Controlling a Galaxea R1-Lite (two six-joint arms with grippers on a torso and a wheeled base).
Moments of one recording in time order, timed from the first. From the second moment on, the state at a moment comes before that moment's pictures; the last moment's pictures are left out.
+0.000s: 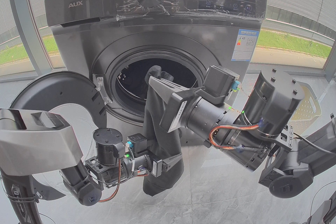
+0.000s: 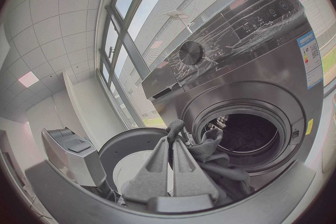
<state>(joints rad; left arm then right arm) -0.61 2.15 -0.52 -1.40 -0.22 -0.03 0.96 1.85 -0.91 -1.14 -0.13 0.28</state>
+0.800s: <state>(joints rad) -0.60 2.07 -0.44 -1.51 -0.20 -0.07 0.93 1.88 -0.89 -1.19 -0.13 0.30</state>
